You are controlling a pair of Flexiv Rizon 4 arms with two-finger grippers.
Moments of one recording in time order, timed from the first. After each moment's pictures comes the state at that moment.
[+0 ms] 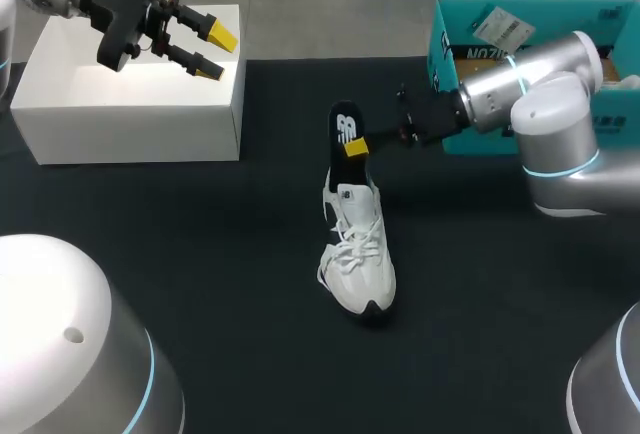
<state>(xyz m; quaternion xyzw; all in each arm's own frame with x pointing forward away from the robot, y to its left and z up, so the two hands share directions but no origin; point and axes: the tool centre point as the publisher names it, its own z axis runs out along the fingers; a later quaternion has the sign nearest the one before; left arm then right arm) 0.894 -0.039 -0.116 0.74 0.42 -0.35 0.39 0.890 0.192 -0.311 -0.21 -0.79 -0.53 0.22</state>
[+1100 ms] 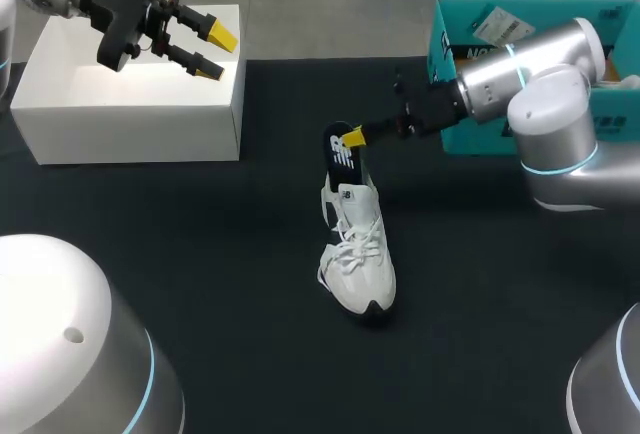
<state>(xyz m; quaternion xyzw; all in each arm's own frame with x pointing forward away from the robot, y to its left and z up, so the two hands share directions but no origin) 0.894 -0.040 -0.116 0.74 0.42 -0.35 0.39 0.902 0.194 -0.299 -0.21 -0.81 -0.52 0.18</state>
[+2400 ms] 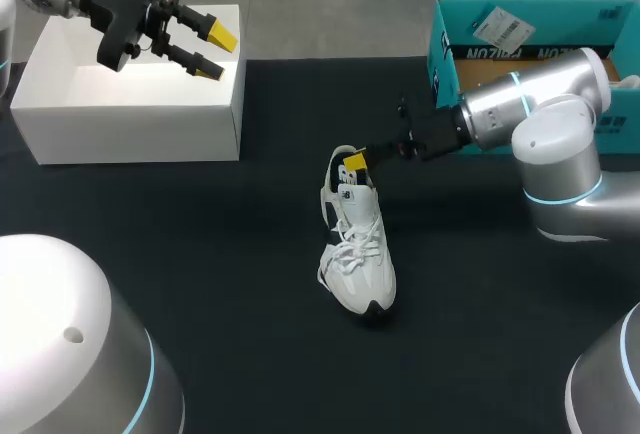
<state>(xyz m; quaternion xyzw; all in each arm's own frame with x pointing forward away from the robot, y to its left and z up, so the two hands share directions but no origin) 0.894 -0.039 -0.116 0.74 0.42 -0.35 0.39 0.870 0.190 -0.315 -0.24 -0.79 -0.52 0.19</state>
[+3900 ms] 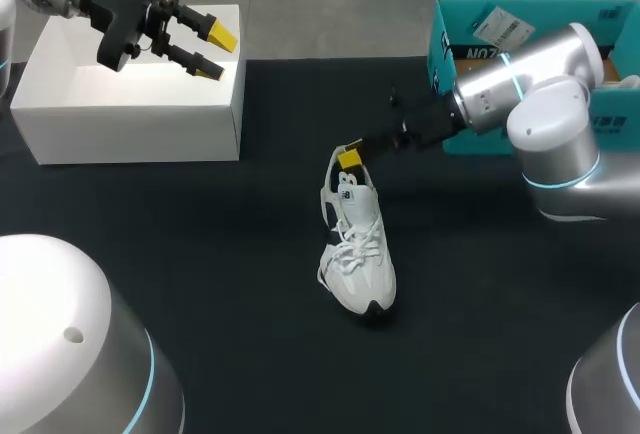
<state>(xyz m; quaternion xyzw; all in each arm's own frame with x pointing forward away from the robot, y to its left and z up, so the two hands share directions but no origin) 0.894 -0.039 -0.116 0.74 0.42 -0.35 0.39 0.874 0.196 -0.305 -0.23 -0.82 -0.50 0.19</state>
